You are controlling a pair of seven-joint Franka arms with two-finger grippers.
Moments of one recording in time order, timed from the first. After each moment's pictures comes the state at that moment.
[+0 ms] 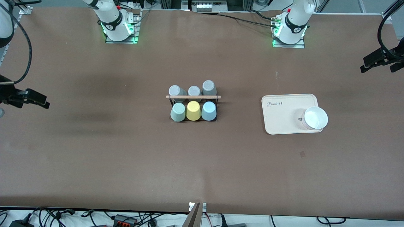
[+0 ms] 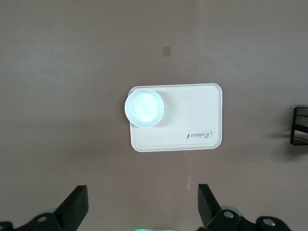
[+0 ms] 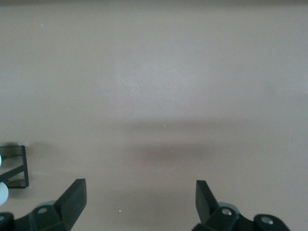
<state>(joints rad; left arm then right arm) 0.02 -0.01 0.05 -1.51 -0.01 1.46 0.03 0.02 0.17 -0.09 -1.53 0.04 1.74 -0.04</state>
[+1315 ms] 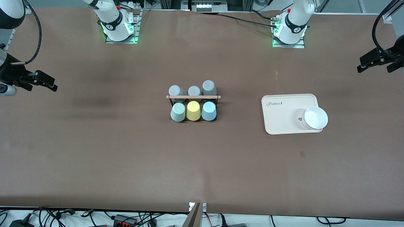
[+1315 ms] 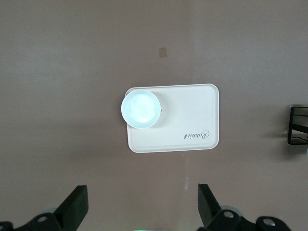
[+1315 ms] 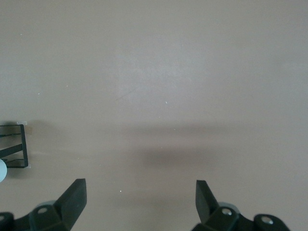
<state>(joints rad) 0.02 -0.01 0.03 -1.51 -0.01 1.46 0.02 0.01 0.00 -0.08 -1.76 0.03 1.79 -0.05</state>
